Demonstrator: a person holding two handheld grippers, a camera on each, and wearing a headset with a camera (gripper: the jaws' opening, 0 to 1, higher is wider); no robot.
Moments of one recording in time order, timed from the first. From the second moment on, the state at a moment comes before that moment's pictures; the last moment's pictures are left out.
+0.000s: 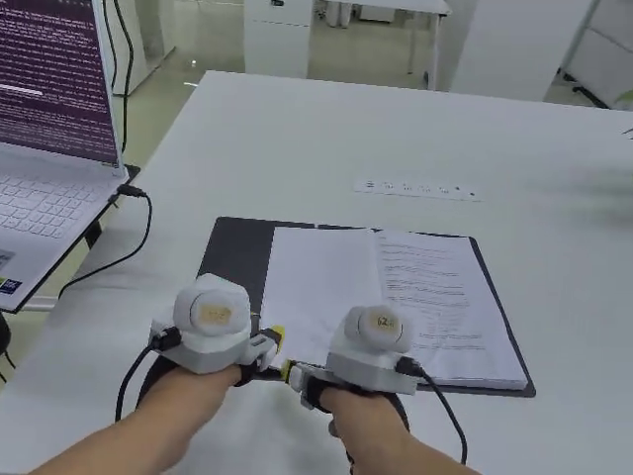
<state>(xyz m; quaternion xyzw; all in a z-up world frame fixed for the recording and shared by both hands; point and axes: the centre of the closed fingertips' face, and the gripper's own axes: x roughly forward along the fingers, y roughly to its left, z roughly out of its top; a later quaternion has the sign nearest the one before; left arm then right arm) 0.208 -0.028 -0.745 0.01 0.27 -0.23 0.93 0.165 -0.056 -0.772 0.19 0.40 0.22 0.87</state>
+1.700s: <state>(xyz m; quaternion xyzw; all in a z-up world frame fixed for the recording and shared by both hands) 0.200 -0.025 -0.792 0.03 0.28 -0.15 0.95 0.294 -0.170 -0.778 0.13 0.27 0.22 0.93</state>
